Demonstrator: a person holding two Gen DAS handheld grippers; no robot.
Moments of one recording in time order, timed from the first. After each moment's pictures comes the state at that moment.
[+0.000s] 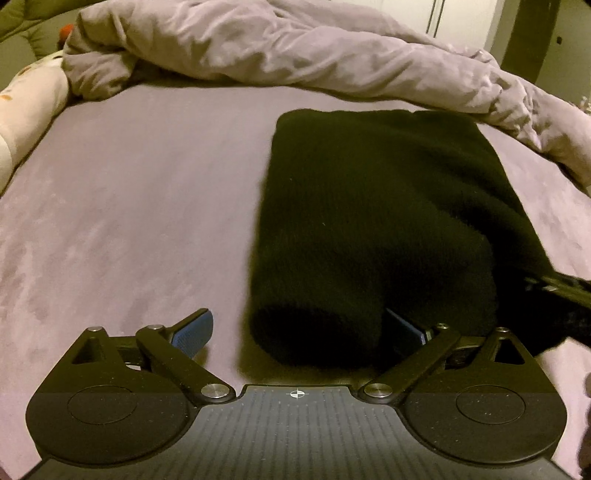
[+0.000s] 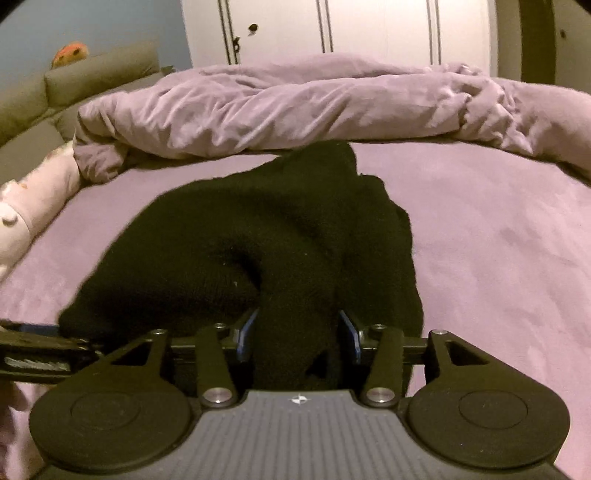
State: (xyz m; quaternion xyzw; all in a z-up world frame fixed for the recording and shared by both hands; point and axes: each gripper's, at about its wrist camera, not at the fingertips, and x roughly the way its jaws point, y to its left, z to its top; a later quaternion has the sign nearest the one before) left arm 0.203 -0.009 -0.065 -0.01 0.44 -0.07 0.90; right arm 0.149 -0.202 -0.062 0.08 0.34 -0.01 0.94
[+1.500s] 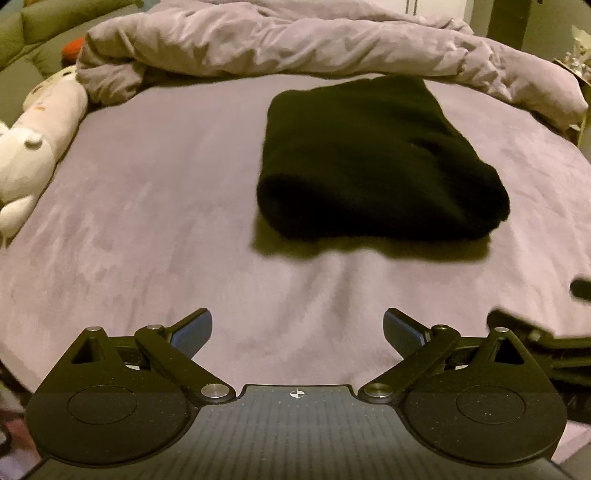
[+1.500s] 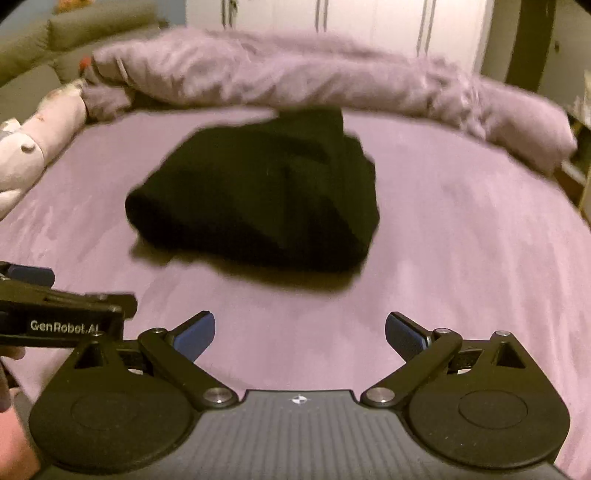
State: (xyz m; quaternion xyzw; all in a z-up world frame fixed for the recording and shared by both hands) left arm 0.089 -0.017 -0.026 0.05 0.46 -0.06 0.88; right arm 0.025 -0.148 -0.019 0.01 0.43 -0.06 0.90
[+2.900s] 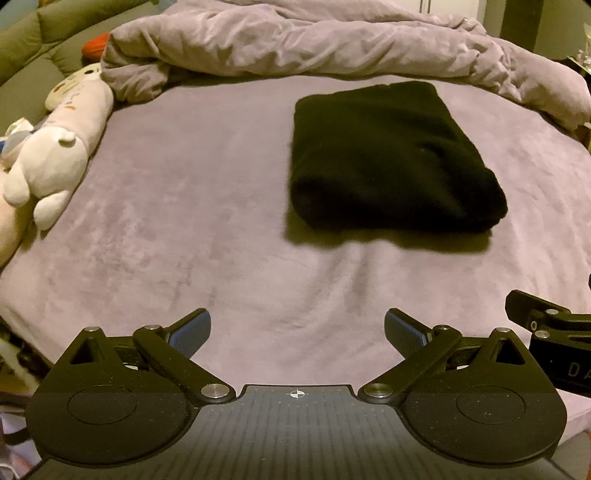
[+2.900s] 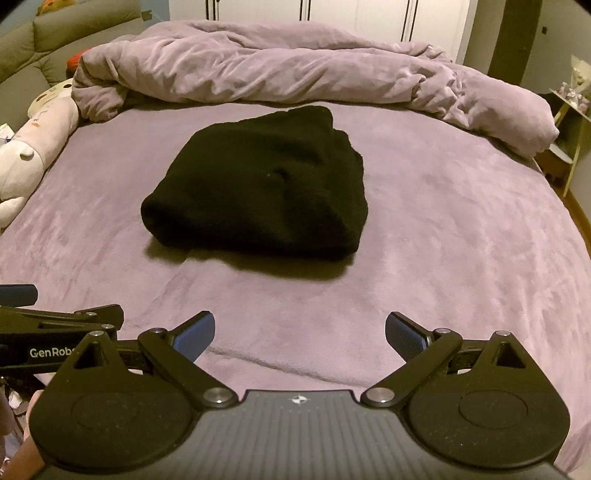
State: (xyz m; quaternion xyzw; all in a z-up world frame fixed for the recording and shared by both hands) left arm 0.066 -0.004 0.009 0.06 0.47 -0.04 0.88; right arm 0.008 -0.133 0.025 0.02 0.44 -0.08 0.90
